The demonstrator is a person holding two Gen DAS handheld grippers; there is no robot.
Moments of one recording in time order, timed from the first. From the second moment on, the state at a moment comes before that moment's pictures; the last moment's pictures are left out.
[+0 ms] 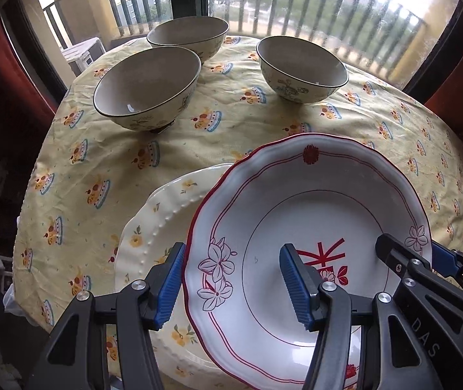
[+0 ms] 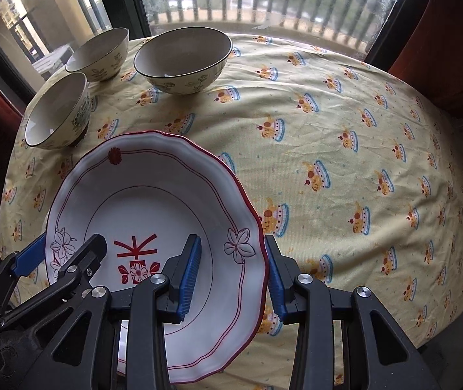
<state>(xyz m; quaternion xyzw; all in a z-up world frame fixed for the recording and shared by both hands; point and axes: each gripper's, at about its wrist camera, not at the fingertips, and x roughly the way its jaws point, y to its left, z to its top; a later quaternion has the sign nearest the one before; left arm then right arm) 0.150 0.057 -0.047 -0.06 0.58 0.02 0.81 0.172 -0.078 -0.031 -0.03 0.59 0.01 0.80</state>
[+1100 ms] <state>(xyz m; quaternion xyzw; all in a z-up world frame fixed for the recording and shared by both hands) 0.134 0.078 -0.074 -0.04 0.59 0.02 0.80 0.164 -0.057 -0.050 -0.03 0.60 0.01 0.80</state>
